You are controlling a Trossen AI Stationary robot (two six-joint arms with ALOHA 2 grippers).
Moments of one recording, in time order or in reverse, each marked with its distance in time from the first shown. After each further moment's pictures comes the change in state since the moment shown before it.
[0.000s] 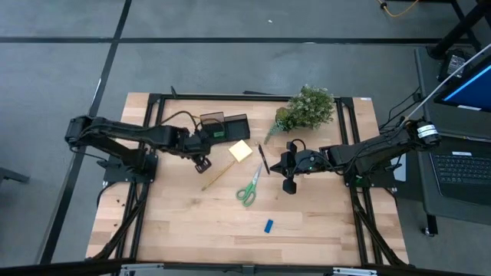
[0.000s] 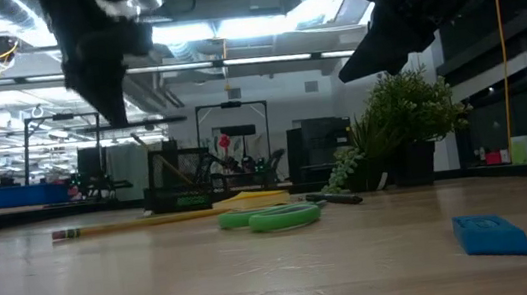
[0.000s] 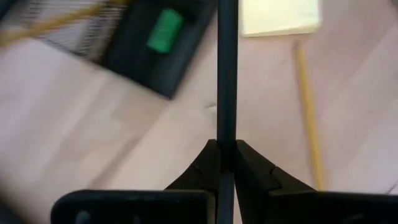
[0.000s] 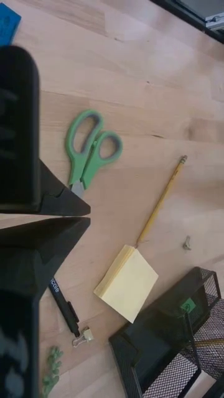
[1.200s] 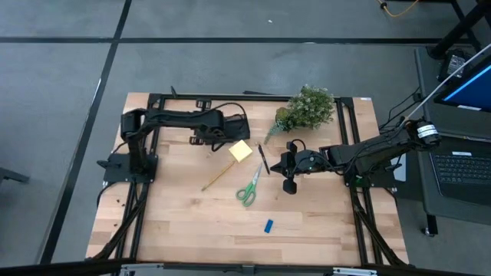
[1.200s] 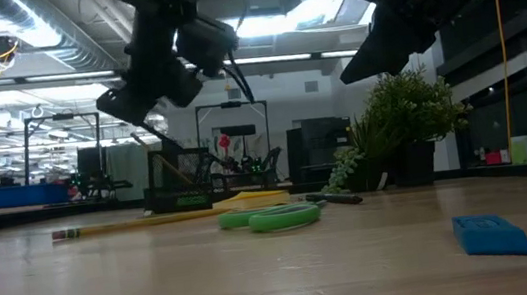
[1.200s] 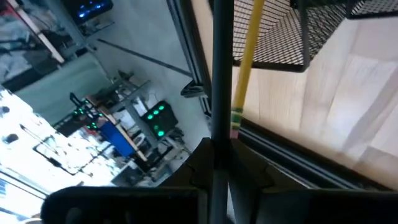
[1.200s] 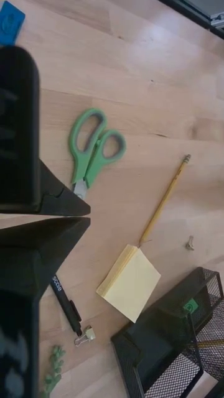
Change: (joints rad) left arm 0.207 0.582 0.464 -0.619 -0.557 0.641; right arm 0.000 0.000 0.000 -0.011 0.000 -0.006
